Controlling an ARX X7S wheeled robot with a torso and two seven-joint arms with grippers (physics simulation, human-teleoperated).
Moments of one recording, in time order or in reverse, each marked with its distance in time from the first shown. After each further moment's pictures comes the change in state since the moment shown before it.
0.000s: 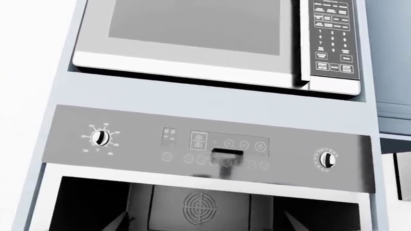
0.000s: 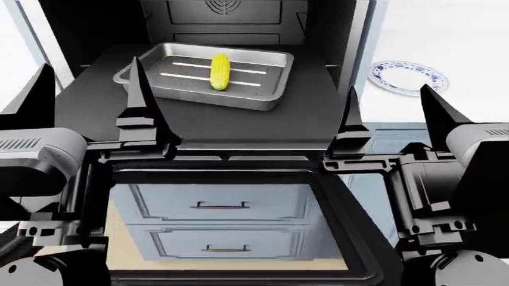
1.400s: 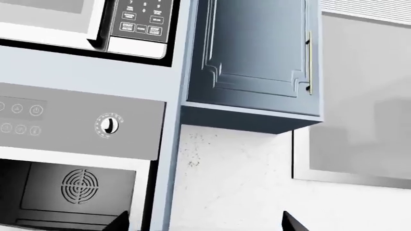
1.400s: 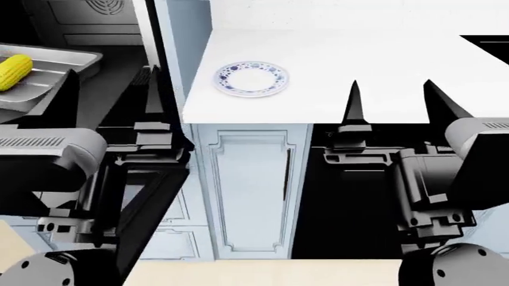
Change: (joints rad) left arm 0.006 0.086 -0.017 -0.009 0.053 -0.056 0.112; right arm 0.013 -0.118 0.028 -0.014 -0.201 0.082 -0.163
